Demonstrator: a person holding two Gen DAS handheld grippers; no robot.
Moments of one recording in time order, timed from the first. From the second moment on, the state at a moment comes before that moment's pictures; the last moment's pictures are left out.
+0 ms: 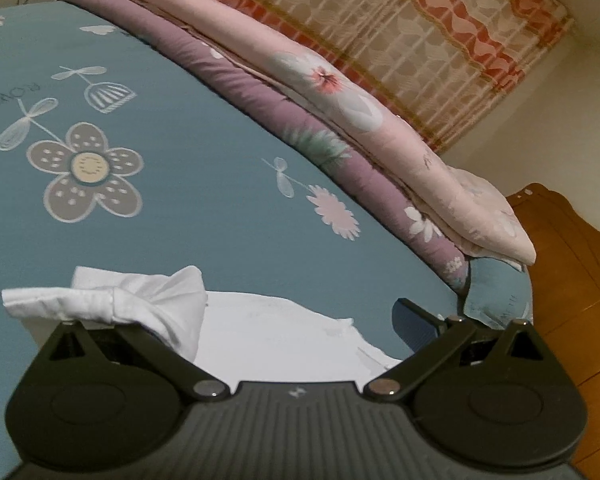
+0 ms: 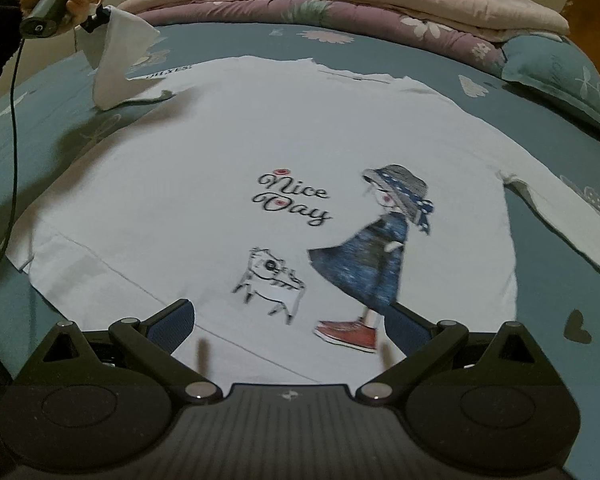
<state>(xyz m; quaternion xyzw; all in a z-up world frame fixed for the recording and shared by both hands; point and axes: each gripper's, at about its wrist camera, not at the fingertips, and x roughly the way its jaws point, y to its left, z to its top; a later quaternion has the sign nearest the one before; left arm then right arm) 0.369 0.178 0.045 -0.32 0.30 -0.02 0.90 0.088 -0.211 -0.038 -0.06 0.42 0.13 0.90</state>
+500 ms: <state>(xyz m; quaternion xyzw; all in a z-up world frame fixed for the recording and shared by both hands) 0.404 0.090 0.059 -0.31 0.31 -0.06 0.90 0.078 -0.251 -0.041 -0.03 0.42 0.12 0.90</state>
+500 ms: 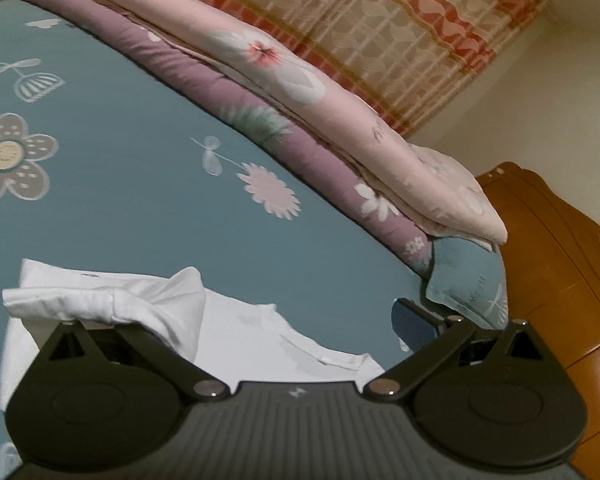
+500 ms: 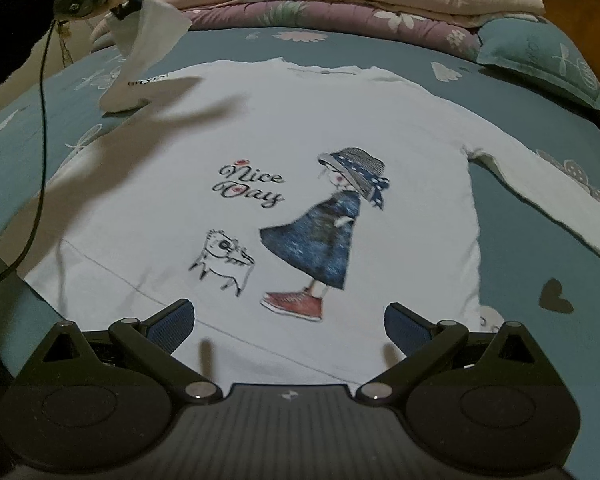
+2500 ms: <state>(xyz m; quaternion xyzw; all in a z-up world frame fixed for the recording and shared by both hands) 0.417 -0.183 -0.030 -0.01 0.36 -0.19 0.91 0.073 -0.294 -0.058 -0.04 0.47 0.09 0.88</state>
